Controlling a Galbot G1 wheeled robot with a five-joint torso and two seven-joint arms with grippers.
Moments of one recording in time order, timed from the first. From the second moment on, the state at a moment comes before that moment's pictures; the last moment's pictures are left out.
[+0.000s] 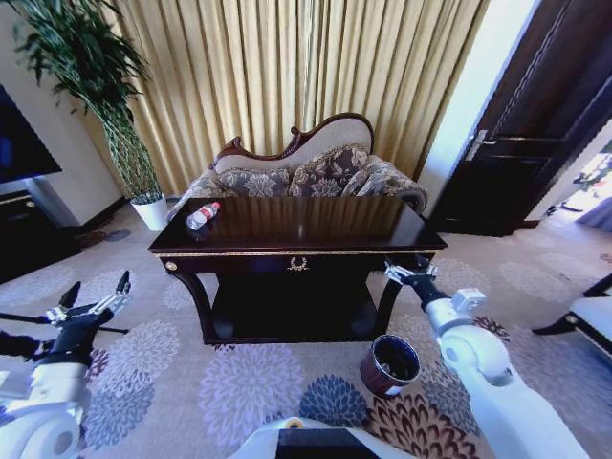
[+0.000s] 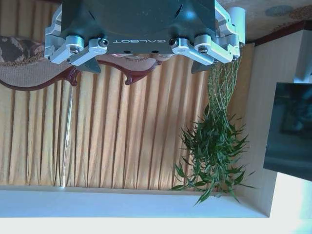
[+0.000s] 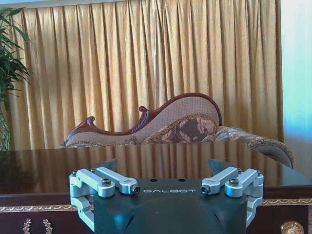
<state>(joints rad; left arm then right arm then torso) 1.81 -1.30 -1.20 -2.37 -0.73 0.09 0.04 -1.45 1.01 0.73 2.19 0.67 -0.26 0.12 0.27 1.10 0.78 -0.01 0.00</state>
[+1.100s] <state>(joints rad) 1.80 -1.26 -1.22 -2.40 -0.72 0.20 0.00 -1.49 1.02 0.77 2.27 0.65 -0.33 0.12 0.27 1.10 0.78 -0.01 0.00</state>
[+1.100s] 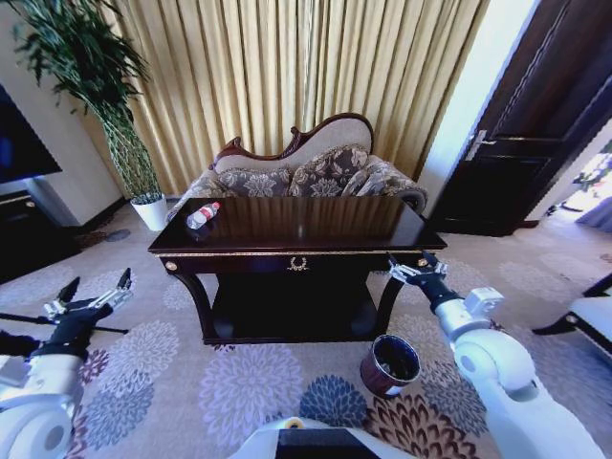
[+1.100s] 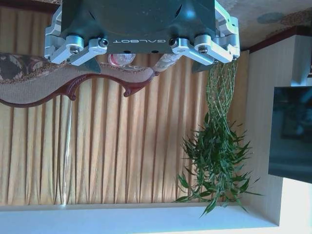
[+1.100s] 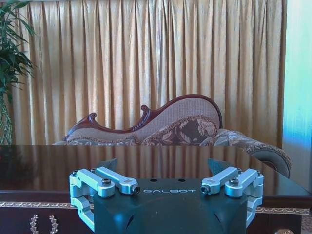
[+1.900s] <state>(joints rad) 1.80 -1.27 -1.22 -2.39 -0.72 0.18 0.02 -1.47 1.02 0.74 2.25 0.64 -0.32 0.11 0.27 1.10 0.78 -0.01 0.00</state>
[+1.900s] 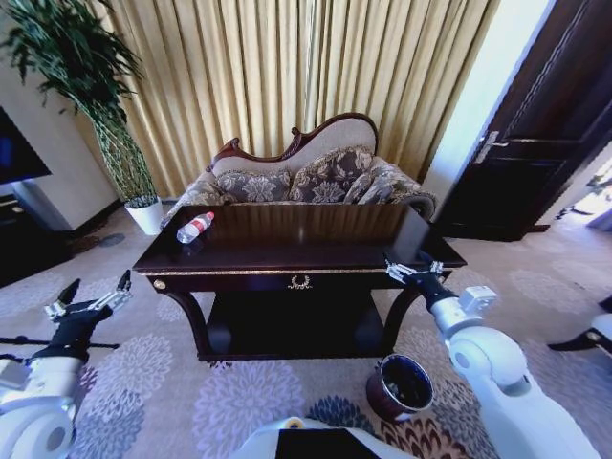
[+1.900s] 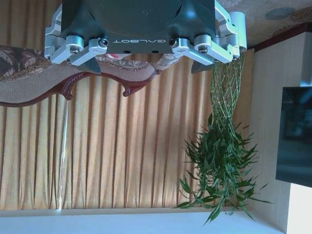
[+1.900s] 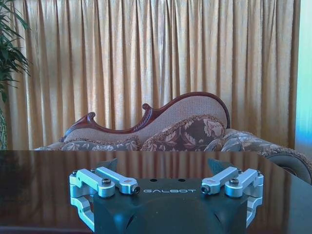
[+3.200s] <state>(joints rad) 1.61 -0.90 -1.22 -2.25 -0.94 0.38 -0.10 -1.48 1.01 0.73 2.27 0.64 -0.32 0.14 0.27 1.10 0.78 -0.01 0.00</state>
